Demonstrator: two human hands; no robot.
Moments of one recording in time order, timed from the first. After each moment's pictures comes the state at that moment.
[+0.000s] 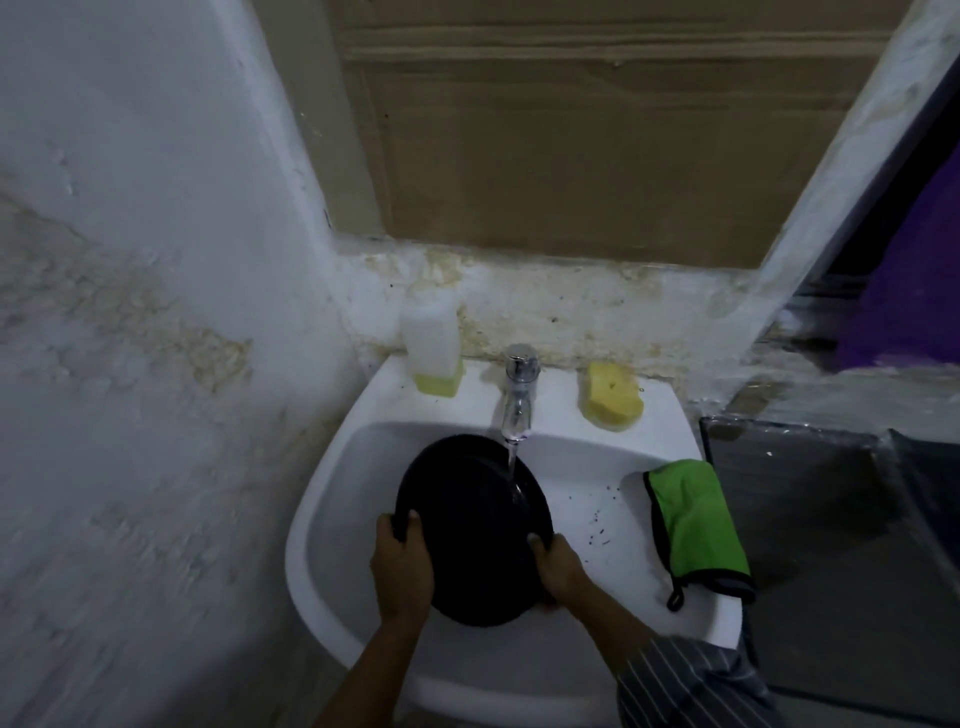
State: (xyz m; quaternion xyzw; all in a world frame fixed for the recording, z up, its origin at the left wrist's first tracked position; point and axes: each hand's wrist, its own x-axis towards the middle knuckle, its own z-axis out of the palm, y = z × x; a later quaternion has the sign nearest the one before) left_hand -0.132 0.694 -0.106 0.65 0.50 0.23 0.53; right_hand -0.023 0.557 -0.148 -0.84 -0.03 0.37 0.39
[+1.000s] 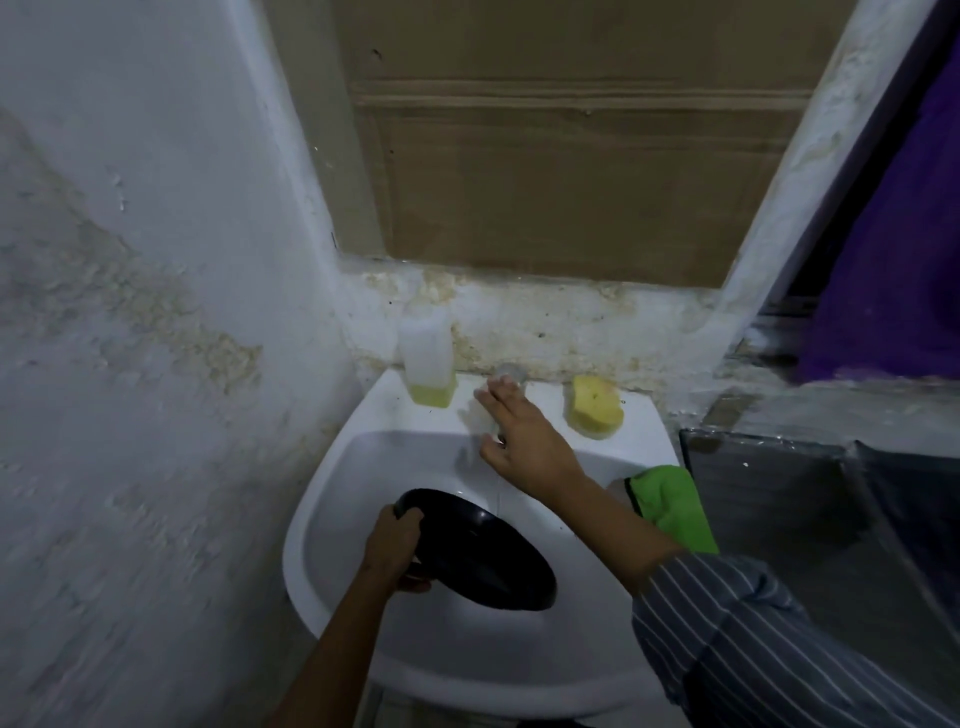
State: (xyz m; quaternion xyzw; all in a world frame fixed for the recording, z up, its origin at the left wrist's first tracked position) left_hand -0.127 0.716 -0.065 0.63 0.49 -0.02 0.60; right_hand 0.032 0.599 -0.015 -0.84 -0.47 0.00 0.27
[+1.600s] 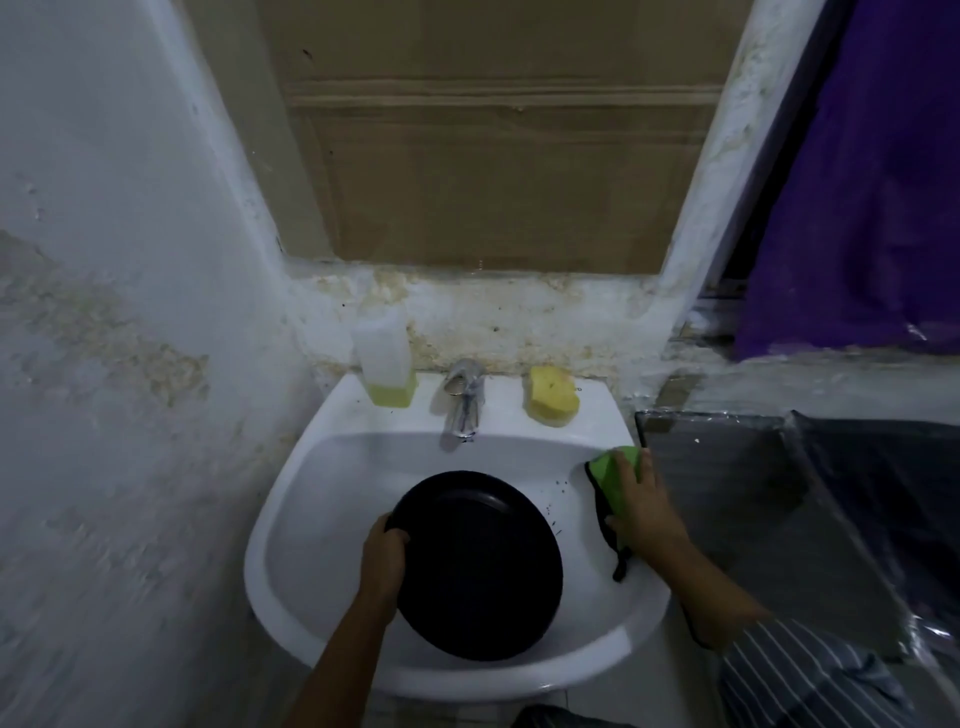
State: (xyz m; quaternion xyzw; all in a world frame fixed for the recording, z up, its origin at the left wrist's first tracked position) left_hand -0.125 0.682 -0.084 0.63 0.44 0.07 0.64; right_hand 0.045 0.429 -0.079 -0.97 -0.15 0.16 0.12
